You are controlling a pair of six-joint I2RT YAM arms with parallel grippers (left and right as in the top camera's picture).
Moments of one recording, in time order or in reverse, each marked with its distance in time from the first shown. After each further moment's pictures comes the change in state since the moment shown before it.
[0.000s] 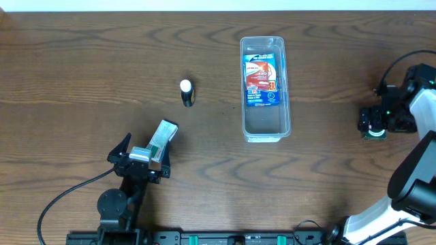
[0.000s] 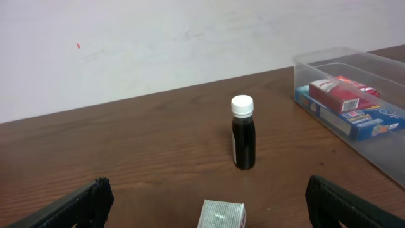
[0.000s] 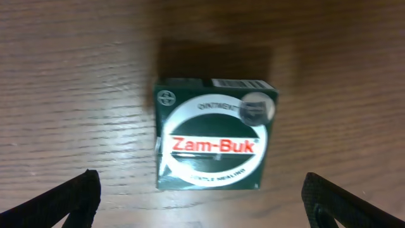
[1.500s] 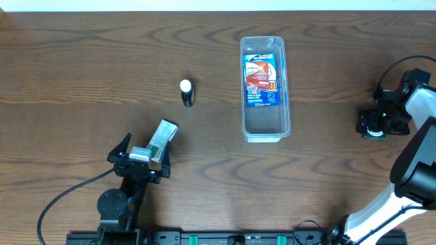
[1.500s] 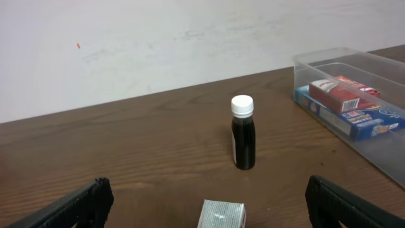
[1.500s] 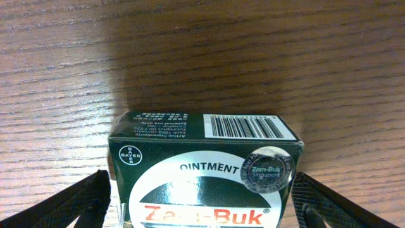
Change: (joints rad) left arm 0.000 0.000 0.000 0.000 0.000 0.000; right arm -0.010 0.117 -0.001 0.077 -0.006 -0.006
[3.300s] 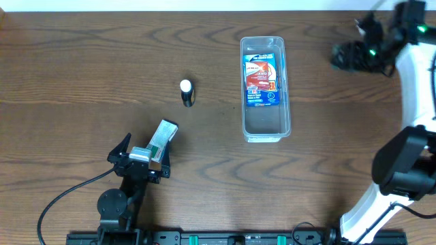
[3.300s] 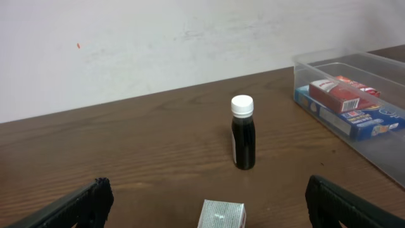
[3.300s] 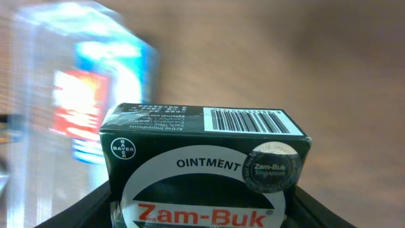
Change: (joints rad) left arm 0.000 0.000 0.000 0.000 0.000 0.000; right arm 0.301 0.003 0.593 -0.233 -0.404 0.303
